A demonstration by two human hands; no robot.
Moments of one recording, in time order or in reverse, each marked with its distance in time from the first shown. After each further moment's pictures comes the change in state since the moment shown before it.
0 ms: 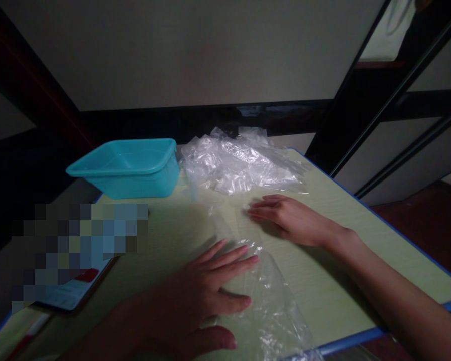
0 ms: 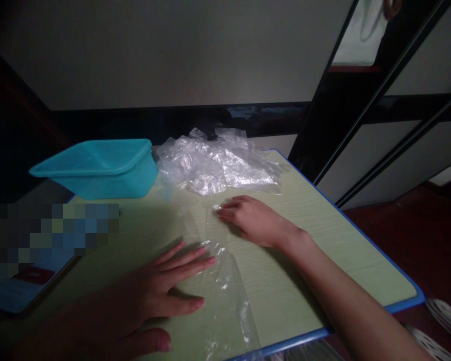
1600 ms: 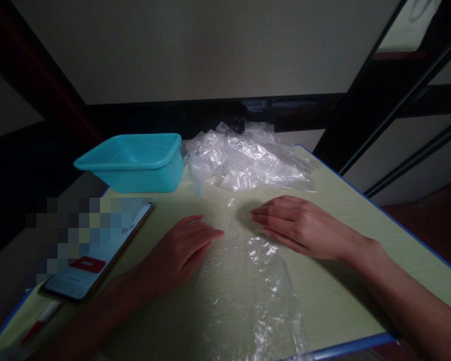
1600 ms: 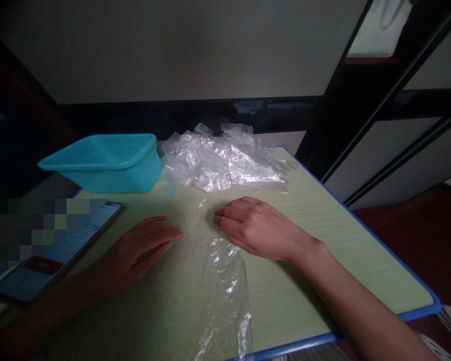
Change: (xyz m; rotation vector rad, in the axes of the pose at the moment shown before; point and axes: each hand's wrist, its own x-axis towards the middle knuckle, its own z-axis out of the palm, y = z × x) left_hand -0.010 -0.034 0.003 0.264 0.512 -0.183; right_hand -0.006 -0.022 -0.011 -0.105 0.205 -0.208
